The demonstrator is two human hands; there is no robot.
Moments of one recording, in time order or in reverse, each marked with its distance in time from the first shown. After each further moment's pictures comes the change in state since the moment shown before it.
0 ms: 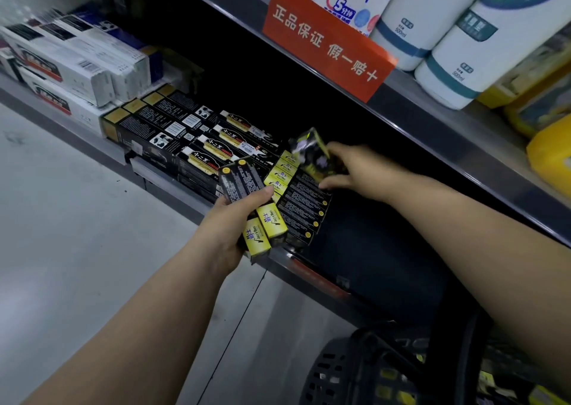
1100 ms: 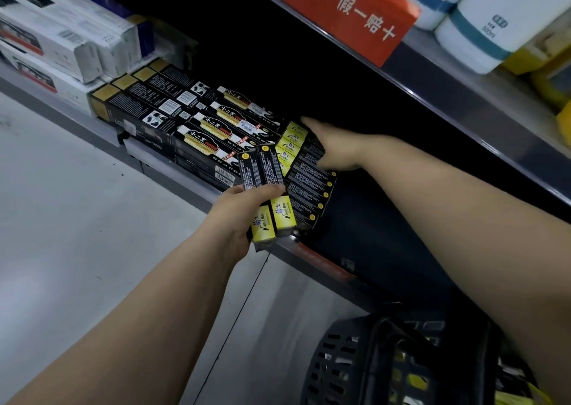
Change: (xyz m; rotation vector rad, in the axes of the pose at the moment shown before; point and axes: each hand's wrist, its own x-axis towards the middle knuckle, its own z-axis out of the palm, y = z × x) left_hand 0.008 -0.011 0.001 0.144 0.049 -0.073; right_hand 0.046 -0.005 0.024 -0.024 -0.265 0.184
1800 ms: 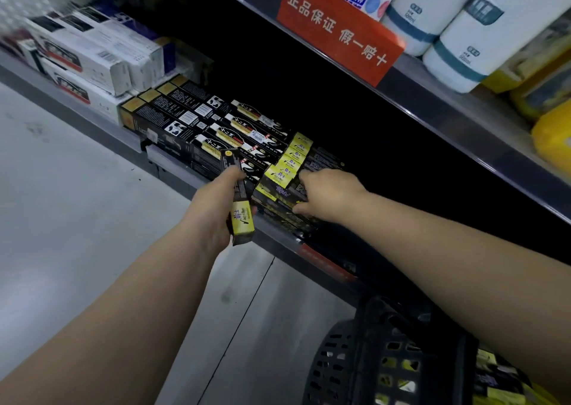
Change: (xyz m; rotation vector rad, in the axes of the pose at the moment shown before) left_hand -0.018 0.020 -0.022 -0.116 0.258 0.096; right_hand -0.053 -0.043 0.046 -0.448 0.158 0.018
